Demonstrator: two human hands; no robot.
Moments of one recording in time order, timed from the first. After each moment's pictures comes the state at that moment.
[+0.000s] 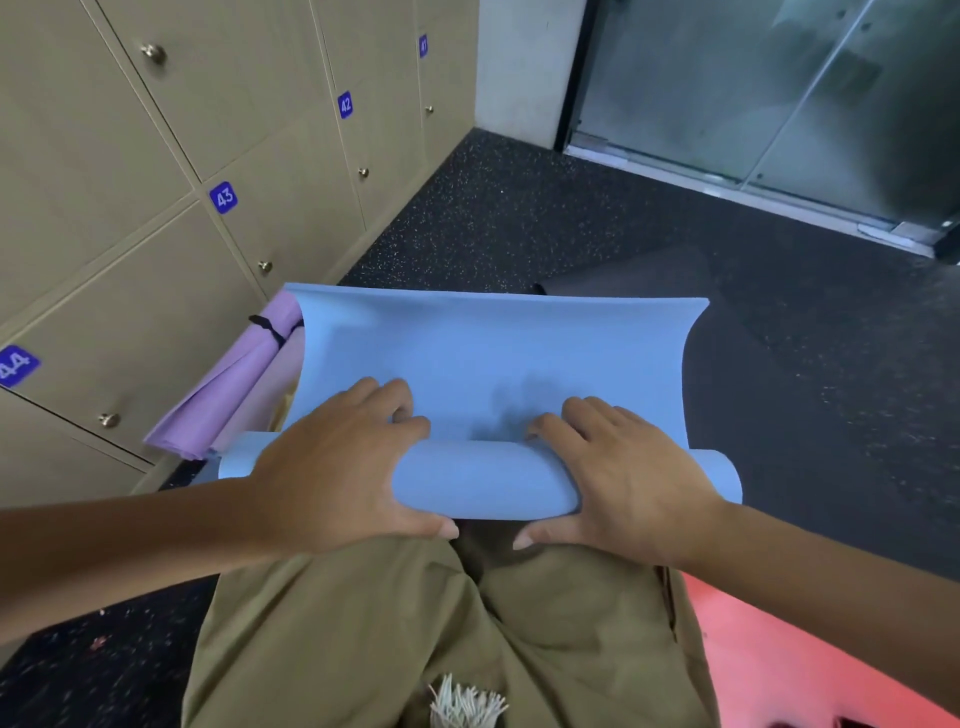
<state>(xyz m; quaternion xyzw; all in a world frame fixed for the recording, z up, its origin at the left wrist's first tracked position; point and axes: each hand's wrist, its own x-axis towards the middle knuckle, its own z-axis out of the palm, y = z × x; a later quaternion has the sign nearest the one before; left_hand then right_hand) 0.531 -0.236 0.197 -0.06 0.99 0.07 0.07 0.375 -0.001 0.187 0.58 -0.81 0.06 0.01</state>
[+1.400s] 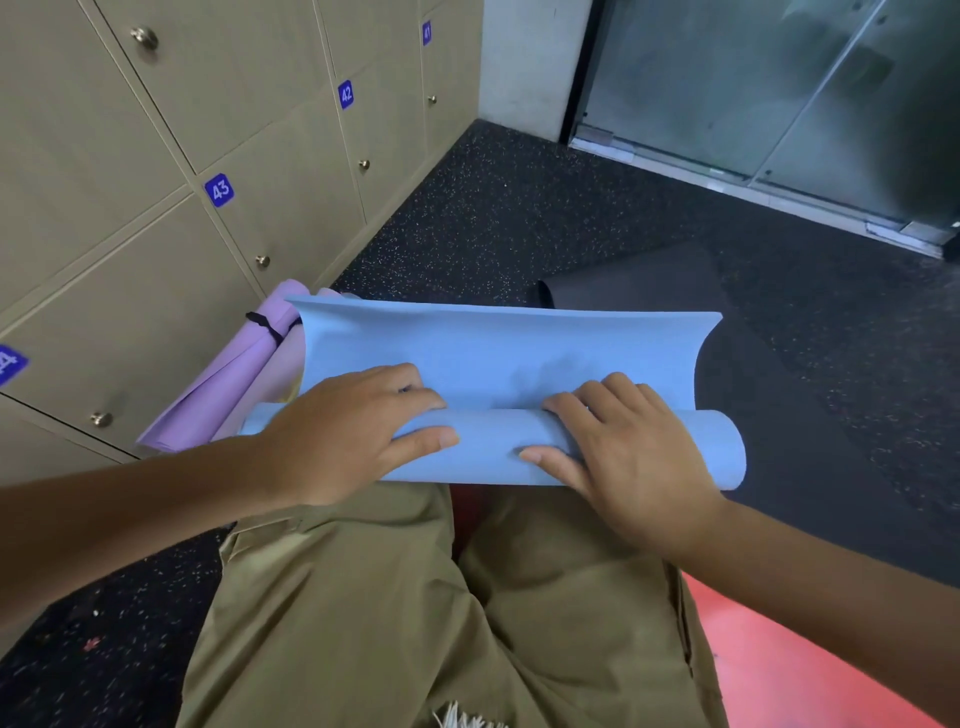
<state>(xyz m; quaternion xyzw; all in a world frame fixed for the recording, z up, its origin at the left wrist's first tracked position) 0.495 -0.277 0.175 0.00 0.99 0.17 -0.02 0.351 -0.021 0.169 0.53 -0.83 0.09 0.14</state>
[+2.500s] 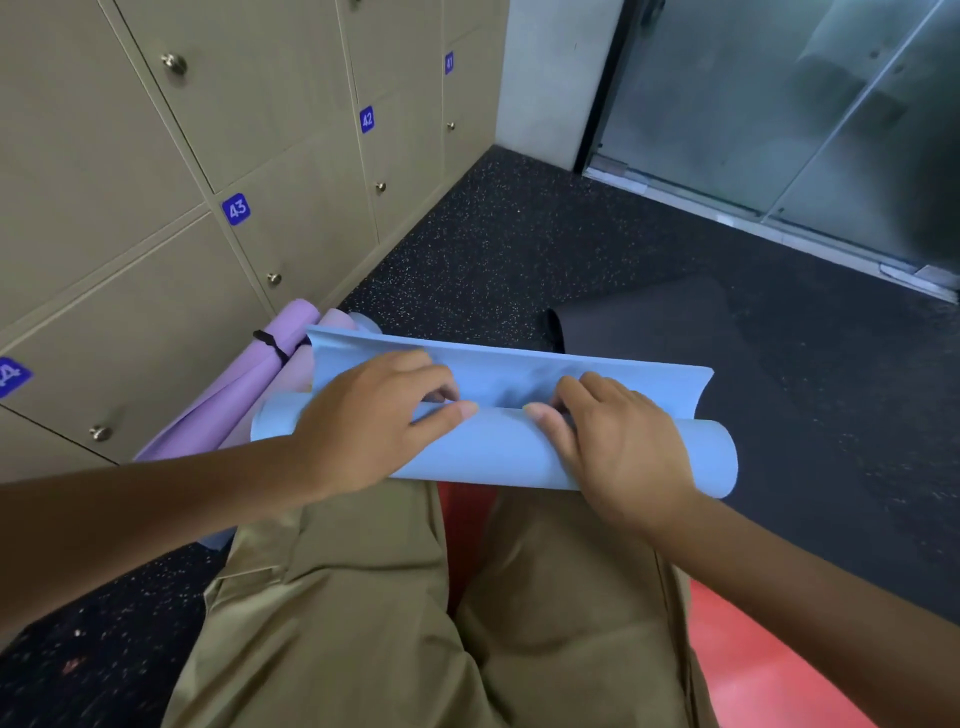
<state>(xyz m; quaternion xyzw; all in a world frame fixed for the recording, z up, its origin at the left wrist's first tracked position) 0.450 -0.288 0.170 -0.08 0.96 0.21 -0.15 0.314 -0.067 0.173 0.47 -0.87 0.12 0.12</state>
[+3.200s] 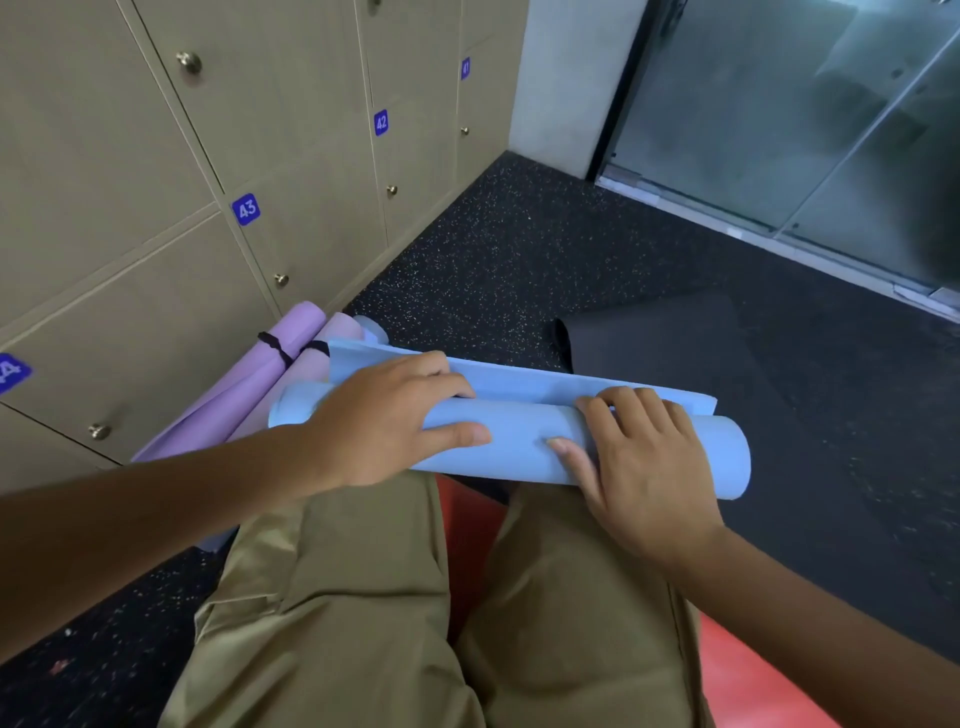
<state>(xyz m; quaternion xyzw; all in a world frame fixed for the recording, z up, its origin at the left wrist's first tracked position) 0.431 -0.309 0.166 -0.04 0.97 0.22 -0.07 0.296 -0.060 0.157 0.48 -0.85 0.05 0.22</state>
